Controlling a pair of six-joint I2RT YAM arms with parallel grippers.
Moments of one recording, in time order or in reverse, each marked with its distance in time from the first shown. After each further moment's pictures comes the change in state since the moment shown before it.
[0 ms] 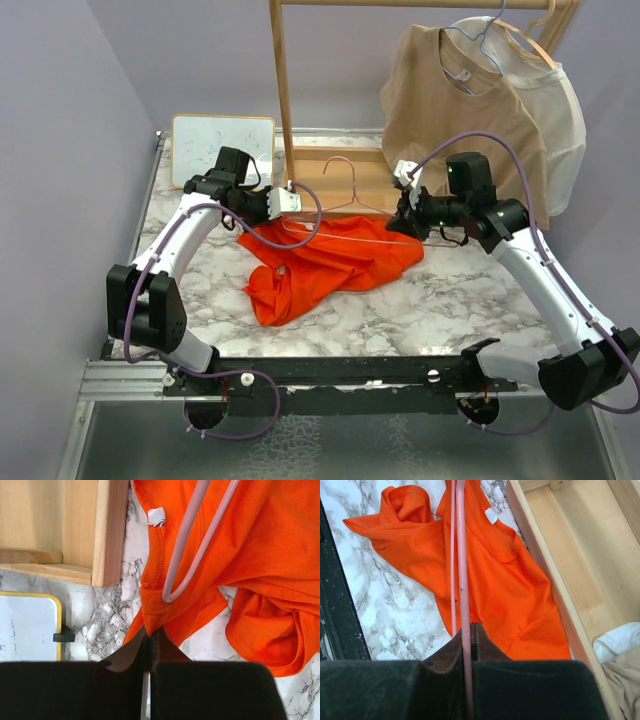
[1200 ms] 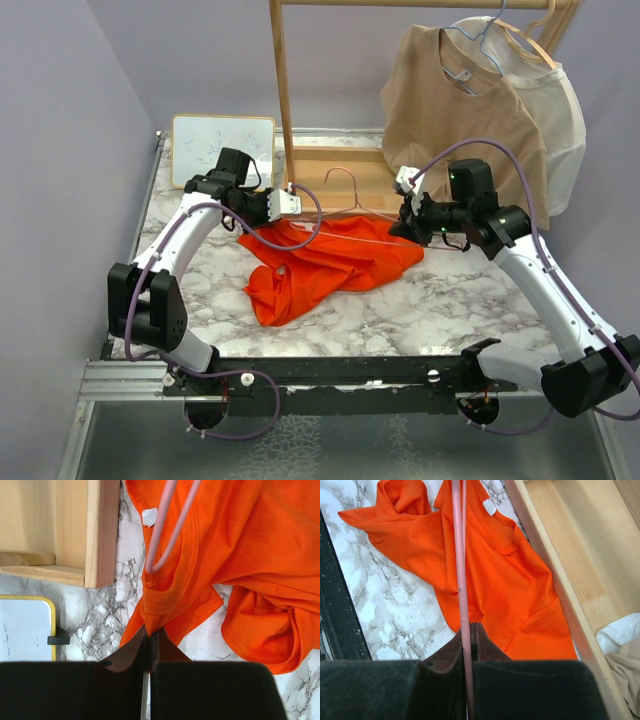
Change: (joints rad) left arm 0.000 0.008 0.000 -0.021 0.007 0.022; right arm -0.007 -0.045 -0.051 0.006 0.023 0.000
